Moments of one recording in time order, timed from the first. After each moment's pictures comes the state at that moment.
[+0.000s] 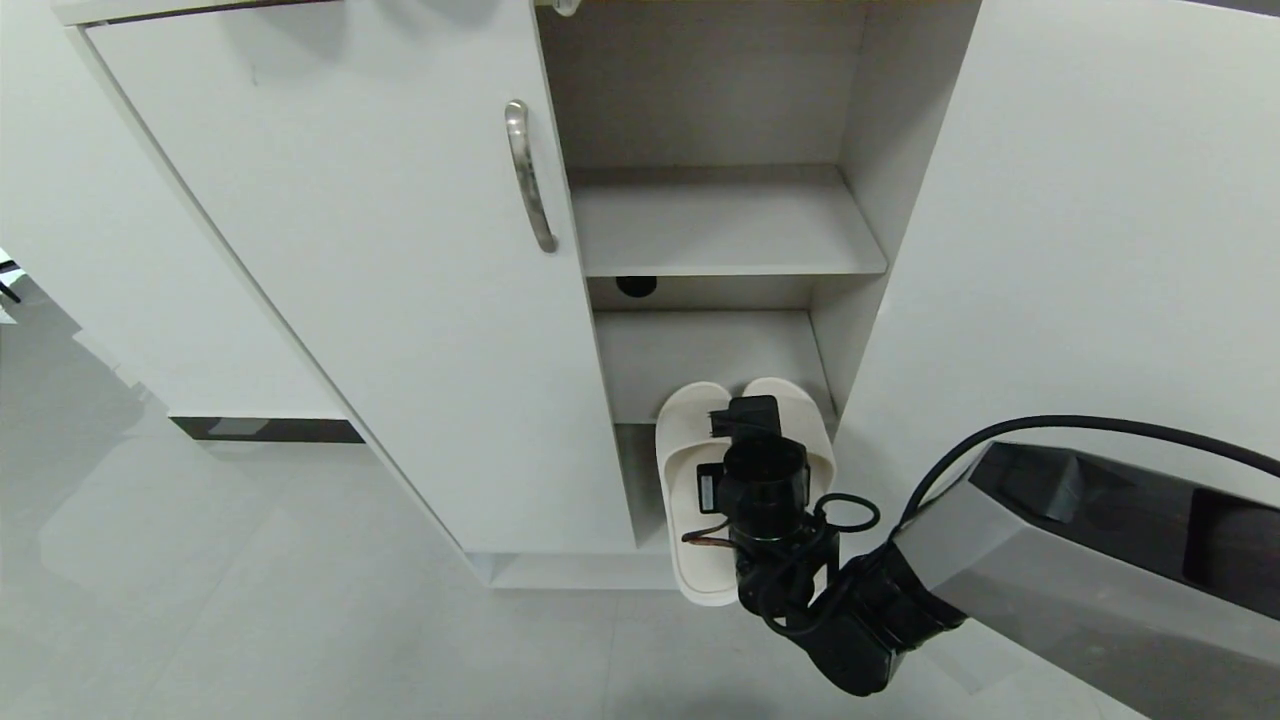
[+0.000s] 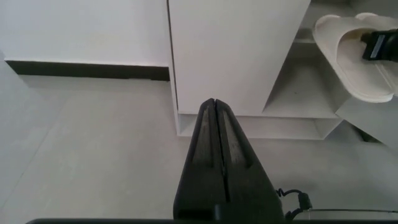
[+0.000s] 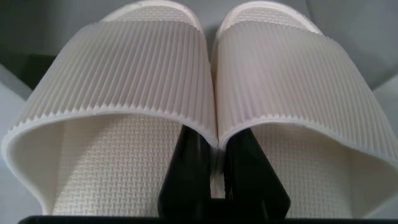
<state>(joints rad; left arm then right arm) 0.00 0.00 0.00 0.00 0.03 -0.02 0.82 2.36 -1.20 -1.08 -0.79 0.06</state>
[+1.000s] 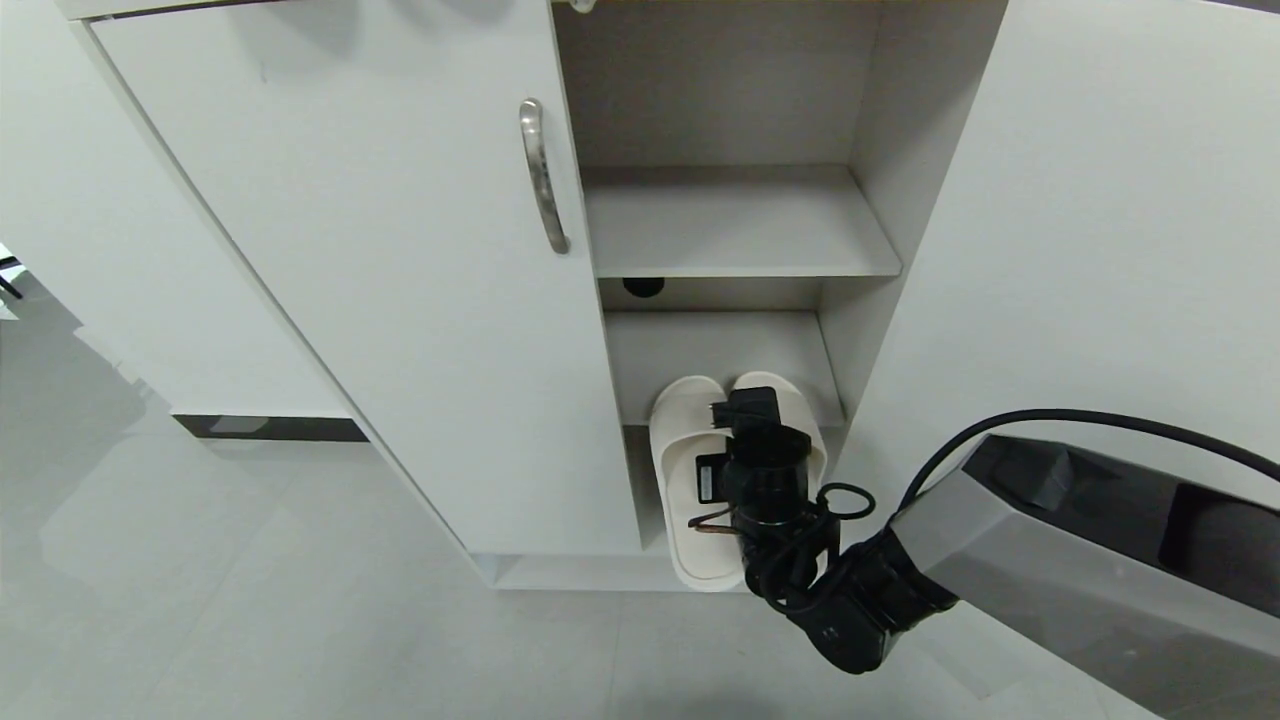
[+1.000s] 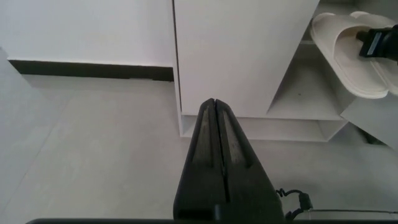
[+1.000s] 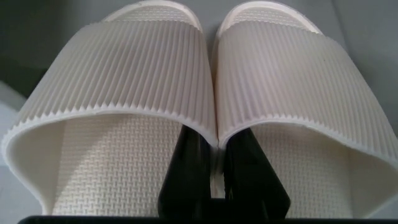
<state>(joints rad) 0.00 0.00 0.00 0.00 0.03 -0.02 0.79 2.38 -1.24 -1.08 -0.69 0.06</state>
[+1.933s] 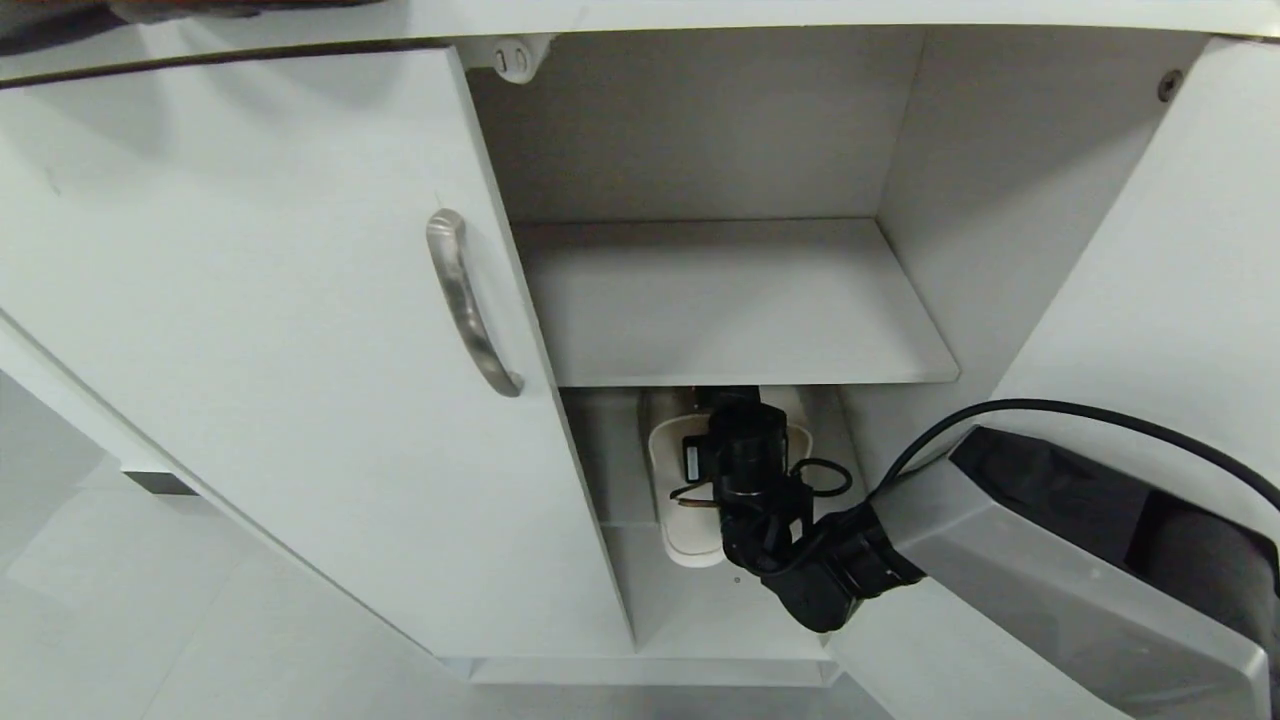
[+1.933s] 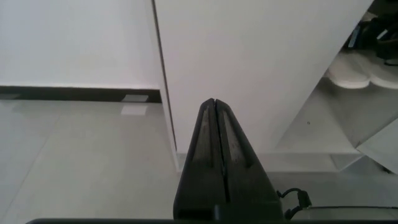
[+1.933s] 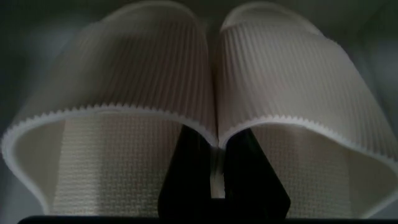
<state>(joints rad) 0.00 0.00 0.00 0.00 0.02 -0.01 0.78 2.44 -1.45 -0.92 -0.70 0.05</state>
